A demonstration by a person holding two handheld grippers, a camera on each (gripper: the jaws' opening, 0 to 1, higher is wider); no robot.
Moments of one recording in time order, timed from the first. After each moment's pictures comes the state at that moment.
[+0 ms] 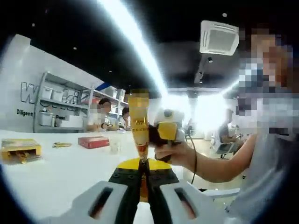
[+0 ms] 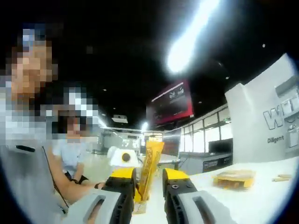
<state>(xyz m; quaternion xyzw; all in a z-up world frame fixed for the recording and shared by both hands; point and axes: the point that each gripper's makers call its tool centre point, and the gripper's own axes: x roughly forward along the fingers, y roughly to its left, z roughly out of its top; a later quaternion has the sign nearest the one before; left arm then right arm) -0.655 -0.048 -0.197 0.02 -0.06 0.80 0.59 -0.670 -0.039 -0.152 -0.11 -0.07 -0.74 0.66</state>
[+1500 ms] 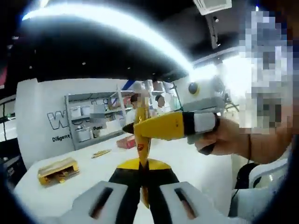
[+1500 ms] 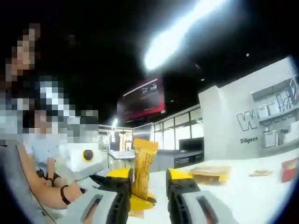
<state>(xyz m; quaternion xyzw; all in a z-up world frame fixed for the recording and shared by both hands) -0.698 -0.030 -0.209 0.06 0.09 0.89 0.44 -0.702 -0.034 -0.167 -0.10 -0.06 -0.83 0.55</state>
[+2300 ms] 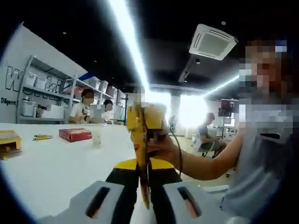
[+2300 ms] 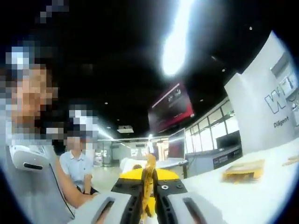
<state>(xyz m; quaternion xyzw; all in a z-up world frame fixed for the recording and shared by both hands) -0.668 -0.020 -0.214 0.01 -0.05 0.77 0.63 -0.679 -0.034 -0.148 -0.10 -0.13 -0.73 0.66</state>
